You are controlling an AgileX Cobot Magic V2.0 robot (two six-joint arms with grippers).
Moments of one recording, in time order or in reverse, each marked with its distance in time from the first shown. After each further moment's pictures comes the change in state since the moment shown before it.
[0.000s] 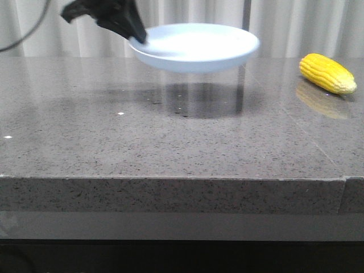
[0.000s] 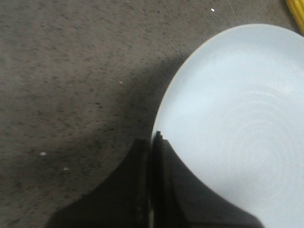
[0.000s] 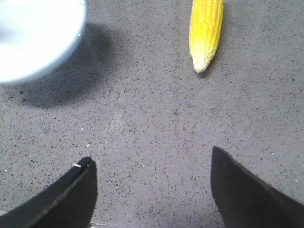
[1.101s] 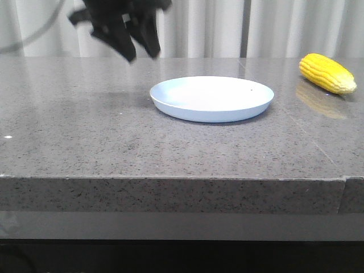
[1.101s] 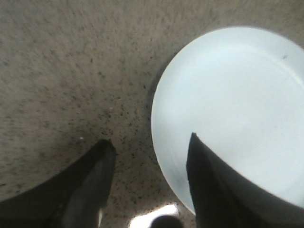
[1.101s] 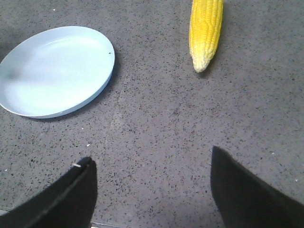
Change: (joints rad) left arm -0.051 -0.076 0.000 0.209 0.099 -0.018; right arm 0.000 0.000 0.000 0.000 0.000 0.000
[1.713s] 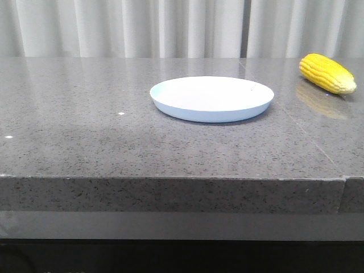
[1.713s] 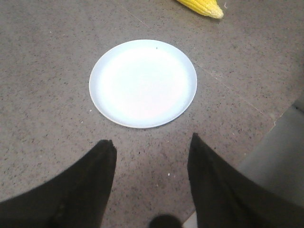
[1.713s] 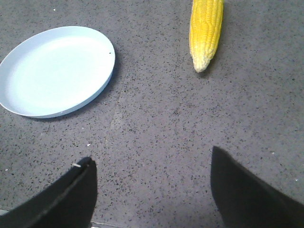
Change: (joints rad) left arm -0.237 -0.695 0.401 0.157 0.044 -0.002; right arm 0.000 0.000 0.000 0.000 0.000 0.000
